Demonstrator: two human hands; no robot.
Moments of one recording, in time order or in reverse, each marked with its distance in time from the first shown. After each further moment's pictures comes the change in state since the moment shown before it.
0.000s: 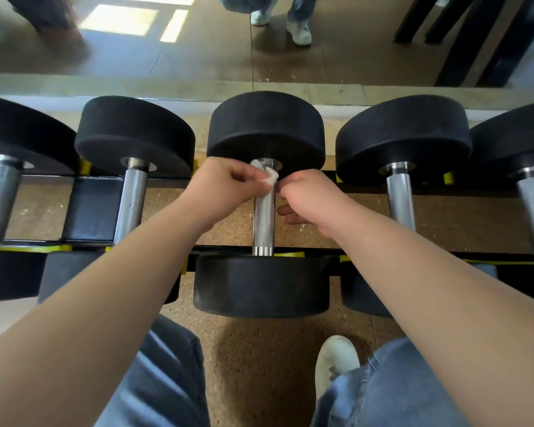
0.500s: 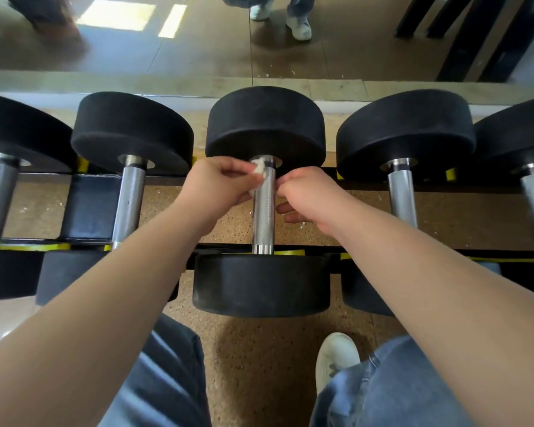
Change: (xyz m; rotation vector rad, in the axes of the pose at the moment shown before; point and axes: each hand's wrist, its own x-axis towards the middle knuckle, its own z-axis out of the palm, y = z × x) left_hand 0.005 -0.012 0.007 -0.323 0.084 -0.143; right_hand 0.004 0.000 0.002 0.026 -0.012 0.034
